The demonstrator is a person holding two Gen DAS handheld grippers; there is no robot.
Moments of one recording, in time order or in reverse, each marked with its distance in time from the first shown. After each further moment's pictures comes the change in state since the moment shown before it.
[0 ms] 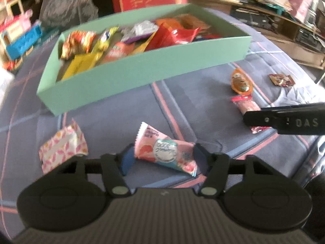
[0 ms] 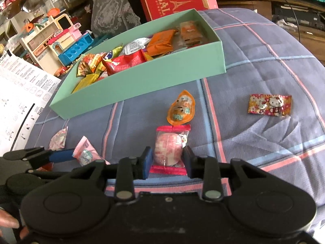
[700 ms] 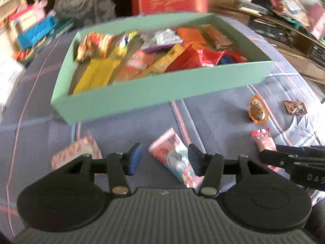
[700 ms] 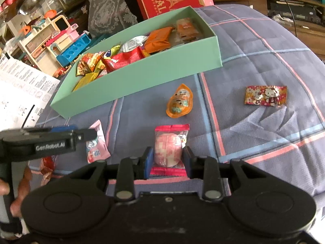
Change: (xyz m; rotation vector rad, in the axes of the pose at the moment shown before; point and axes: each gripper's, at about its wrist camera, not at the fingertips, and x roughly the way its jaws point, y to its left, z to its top) left arm 0.004 0.025 0.032 -0.145 0.054 0.022; right arm -0.010 -0.007 -0.008 0.031 0.010 -0.001
